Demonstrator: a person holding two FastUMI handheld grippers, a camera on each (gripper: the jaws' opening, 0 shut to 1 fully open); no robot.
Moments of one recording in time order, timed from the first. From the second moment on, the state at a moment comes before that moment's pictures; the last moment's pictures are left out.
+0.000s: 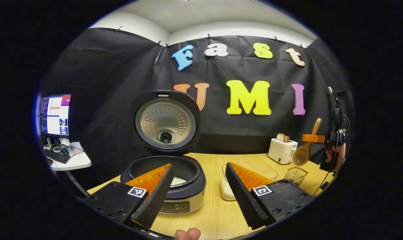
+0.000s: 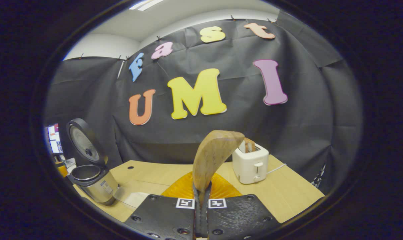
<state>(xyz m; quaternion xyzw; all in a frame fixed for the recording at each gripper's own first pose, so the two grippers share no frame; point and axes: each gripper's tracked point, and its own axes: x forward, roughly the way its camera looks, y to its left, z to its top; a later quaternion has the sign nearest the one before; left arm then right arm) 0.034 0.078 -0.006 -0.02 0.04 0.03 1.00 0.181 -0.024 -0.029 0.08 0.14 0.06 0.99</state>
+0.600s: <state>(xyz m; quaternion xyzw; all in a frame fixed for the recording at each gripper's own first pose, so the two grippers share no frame) 0.024 0.080 -0.030 0.00 0.04 0.03 1.00 0.236 0.141 -0.147 -0.05 0.23 0.13 0.96</state>
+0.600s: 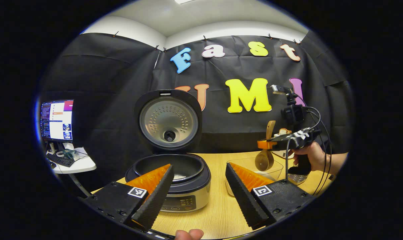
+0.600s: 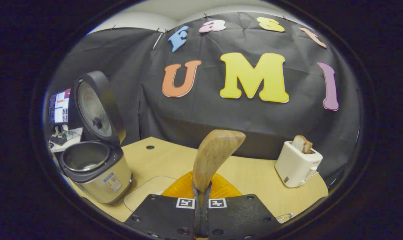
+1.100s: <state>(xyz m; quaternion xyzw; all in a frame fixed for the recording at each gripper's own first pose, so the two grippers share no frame) 0.017 0.100 -0.042 -0.03 0.05 0.05 1.00 0.220 0.191 -0.198 -0.07 0.28 0.12 0.95</state>
